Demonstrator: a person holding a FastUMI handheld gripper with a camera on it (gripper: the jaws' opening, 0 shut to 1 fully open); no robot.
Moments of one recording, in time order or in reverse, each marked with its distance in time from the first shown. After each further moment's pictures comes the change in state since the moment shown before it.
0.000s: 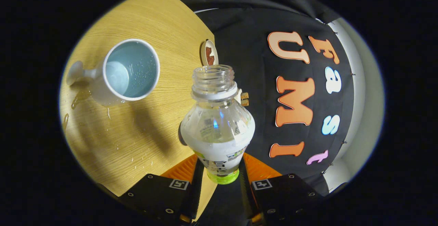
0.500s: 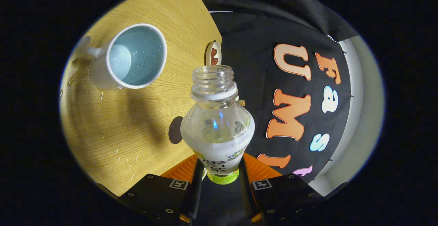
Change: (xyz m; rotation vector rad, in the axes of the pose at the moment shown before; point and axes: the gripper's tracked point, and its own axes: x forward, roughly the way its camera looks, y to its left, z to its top) arm 0.008 -0.010 0.006 -0.157 -0.047 -0.054
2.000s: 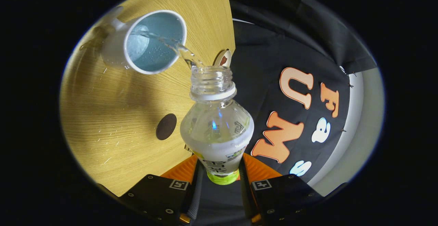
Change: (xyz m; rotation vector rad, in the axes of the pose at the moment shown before) arm 0.008 -0.022 0.016 -0.242 -0.090 -0.035
